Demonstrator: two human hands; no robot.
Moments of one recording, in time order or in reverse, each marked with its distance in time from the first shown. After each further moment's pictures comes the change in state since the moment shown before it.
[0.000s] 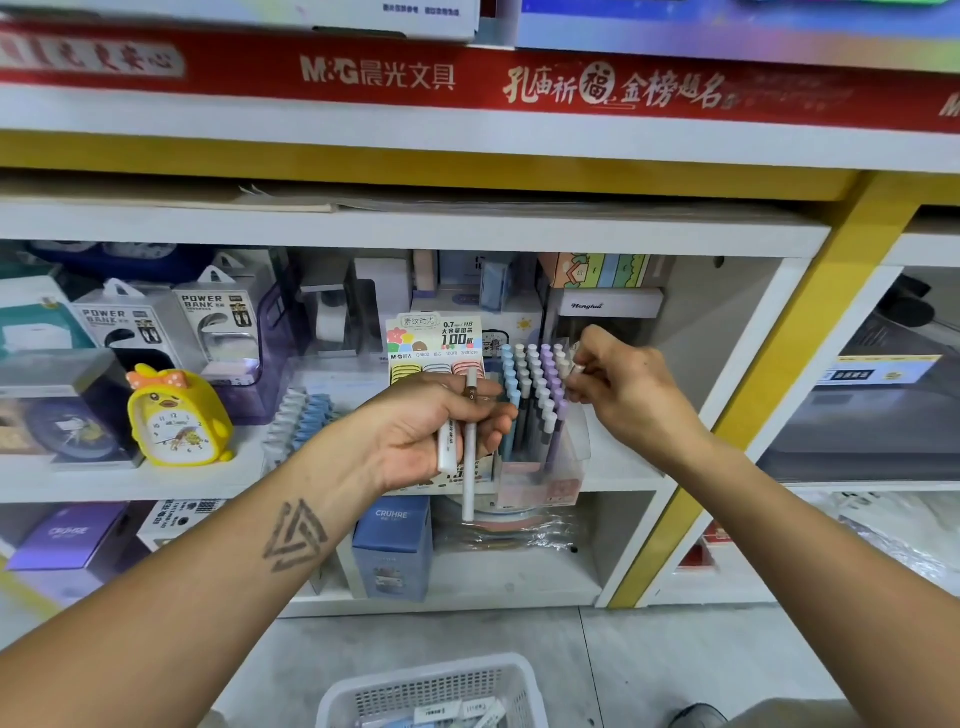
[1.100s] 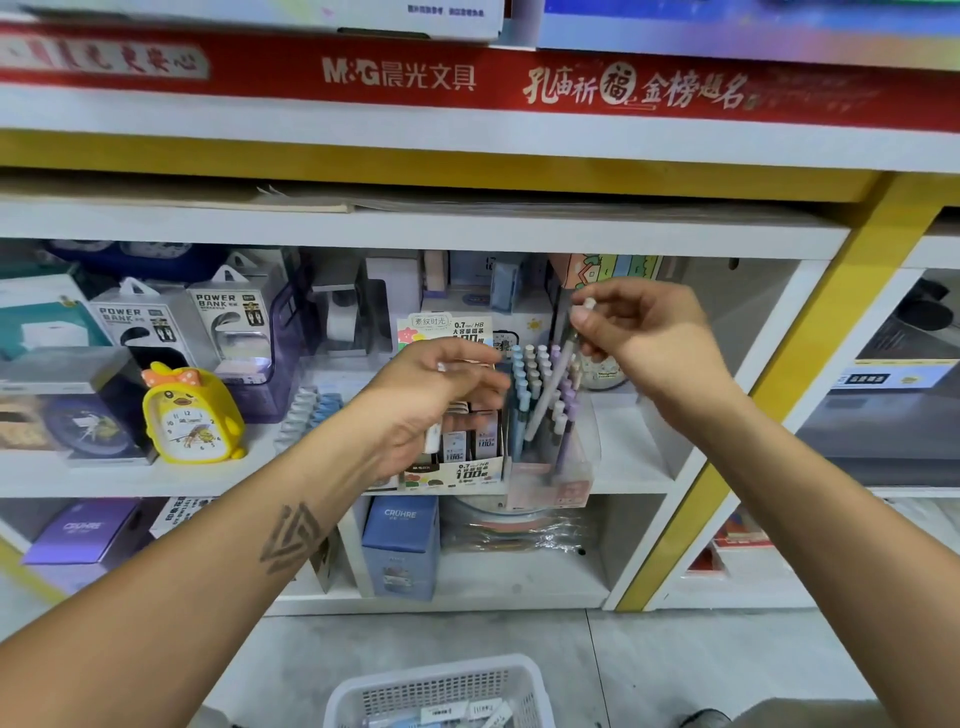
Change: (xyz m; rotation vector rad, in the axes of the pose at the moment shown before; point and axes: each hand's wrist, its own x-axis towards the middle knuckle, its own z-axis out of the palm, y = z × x) left_hand -0.007 0.011 -0.006 0.351 0.098 0.341; right_hand 0.021 -0.055 -0.027 0.615 0.126 0.217
